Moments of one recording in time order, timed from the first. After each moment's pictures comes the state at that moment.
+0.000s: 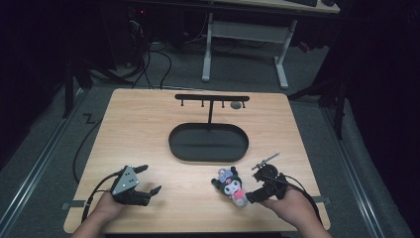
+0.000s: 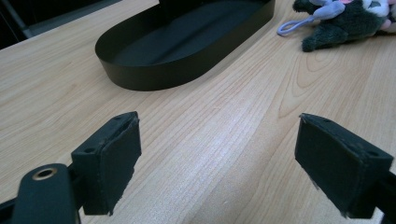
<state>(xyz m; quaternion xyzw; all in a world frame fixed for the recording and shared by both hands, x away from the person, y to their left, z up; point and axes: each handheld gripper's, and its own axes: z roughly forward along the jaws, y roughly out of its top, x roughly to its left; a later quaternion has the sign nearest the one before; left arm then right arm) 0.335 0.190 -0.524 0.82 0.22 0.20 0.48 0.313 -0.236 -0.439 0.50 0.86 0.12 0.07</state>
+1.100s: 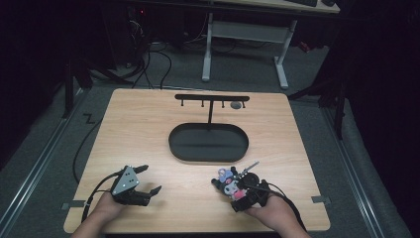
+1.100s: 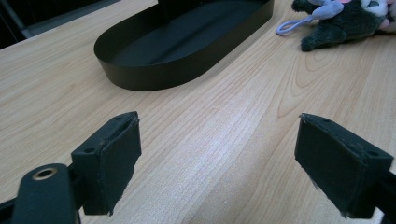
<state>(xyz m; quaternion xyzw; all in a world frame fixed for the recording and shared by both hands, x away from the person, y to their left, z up) 0.335 0.190 -0.524 0.82 0.22 0.20 0.48 0.308 -0.198 -0.472 0.47 0.87 0.11 0.05</state>
